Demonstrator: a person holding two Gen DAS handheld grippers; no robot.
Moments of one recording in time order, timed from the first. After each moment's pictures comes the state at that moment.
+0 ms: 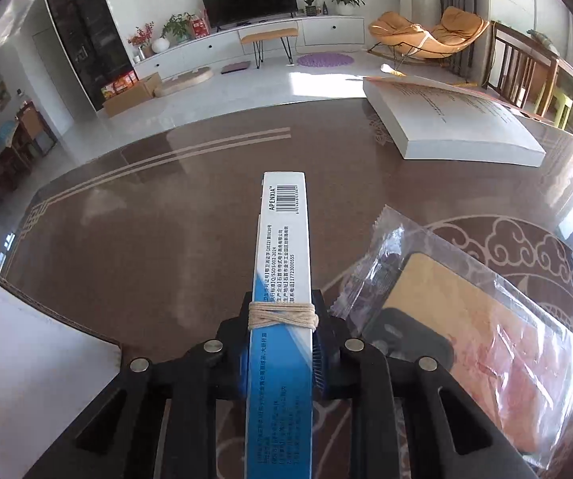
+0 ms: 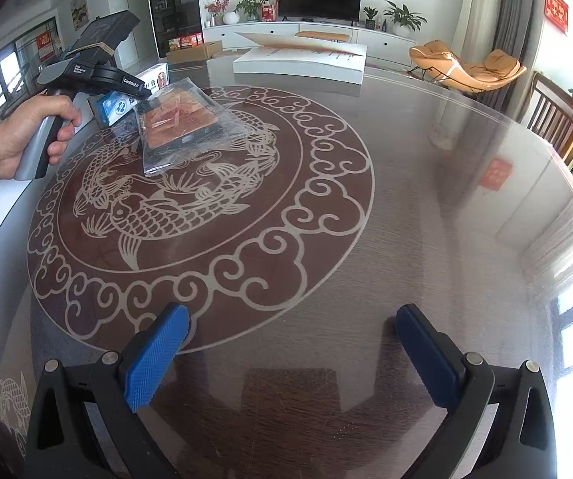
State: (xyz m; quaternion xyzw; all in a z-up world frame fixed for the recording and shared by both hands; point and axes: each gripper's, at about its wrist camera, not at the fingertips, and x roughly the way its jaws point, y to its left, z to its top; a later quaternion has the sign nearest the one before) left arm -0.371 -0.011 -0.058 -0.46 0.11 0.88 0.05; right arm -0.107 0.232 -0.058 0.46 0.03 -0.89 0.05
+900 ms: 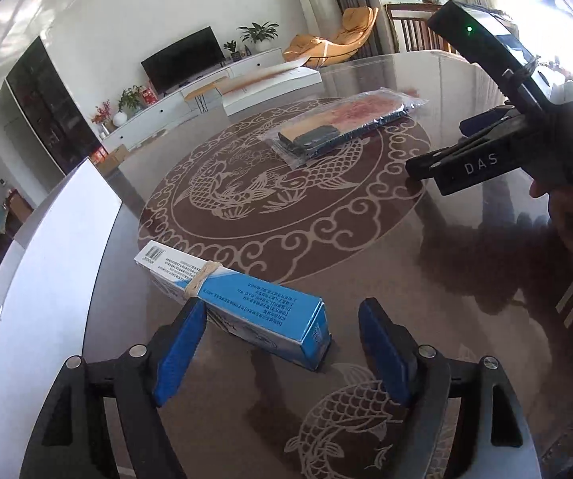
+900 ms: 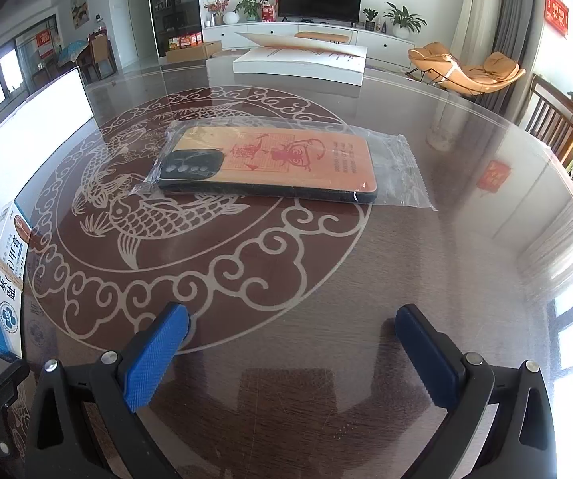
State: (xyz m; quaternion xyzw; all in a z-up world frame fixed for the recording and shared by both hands) left arm -0.023 0.044 -0.041 -0.37 0.21 0.90 0.12; right arm -0.108 0.232 -0.058 0.46 0.04 -0.89 0.05
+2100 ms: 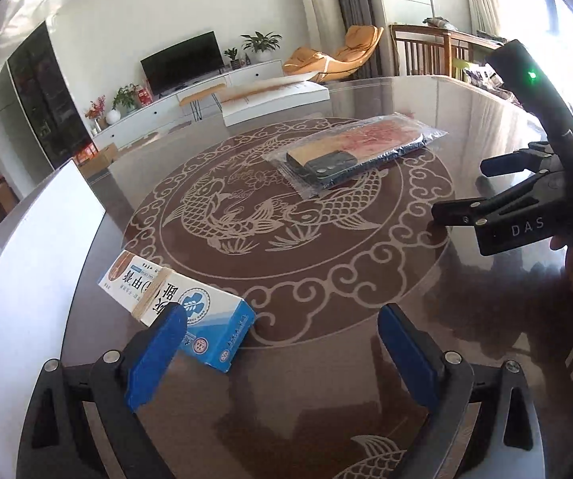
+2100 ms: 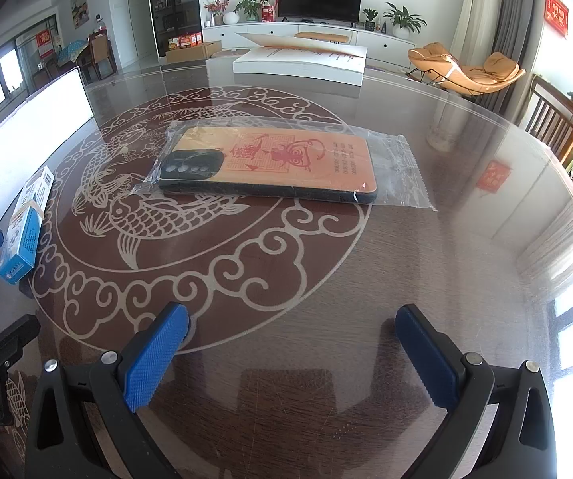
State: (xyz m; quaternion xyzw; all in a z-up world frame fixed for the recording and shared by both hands) left arm -0.066 0.043 -0.047 -0.37 0.17 0.90 0.15; right arm -0.109 0.232 -0.058 0.46 0.04 -0.89 0.05
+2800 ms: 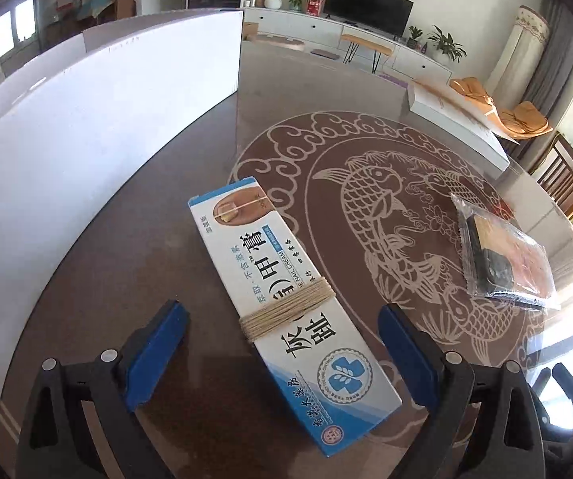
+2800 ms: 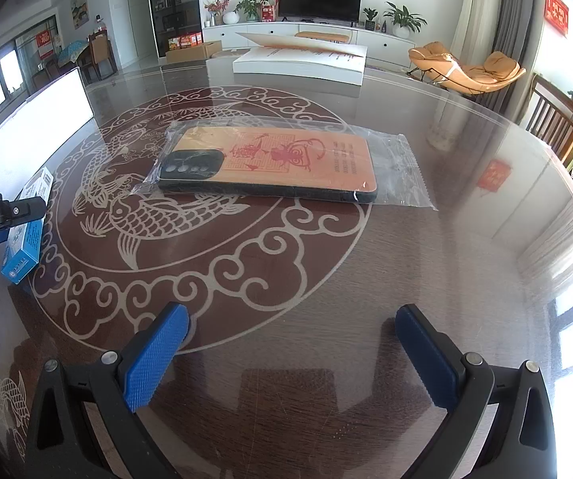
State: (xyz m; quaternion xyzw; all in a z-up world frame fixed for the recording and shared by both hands) left arm -0.150 -0.035 -0.061 -0.46 -0.10 0.88 -0.08; right arm -0.108 0.231 -0.058 0.46 0.04 -0.89 0.05
